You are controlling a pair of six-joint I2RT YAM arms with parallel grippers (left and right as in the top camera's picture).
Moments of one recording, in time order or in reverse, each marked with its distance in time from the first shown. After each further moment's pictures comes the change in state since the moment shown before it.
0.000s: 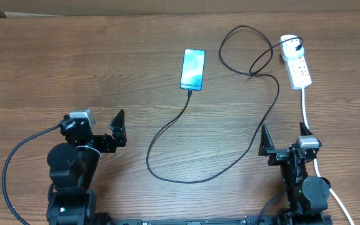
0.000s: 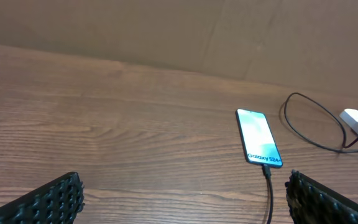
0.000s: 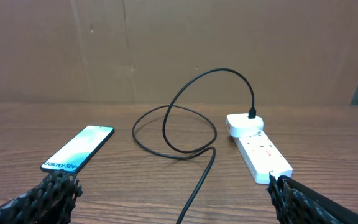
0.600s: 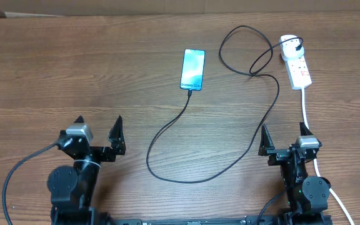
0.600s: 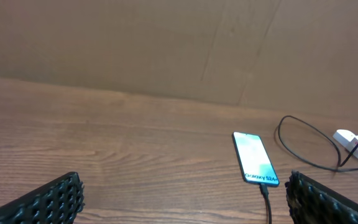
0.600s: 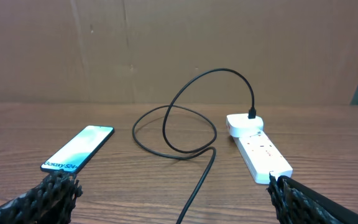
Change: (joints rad) left arm 0.000 -0.240 -0.108 0.025 -0.017 0.000; right arm 0.000 0.000 0.000 0.000 0.000 0.000
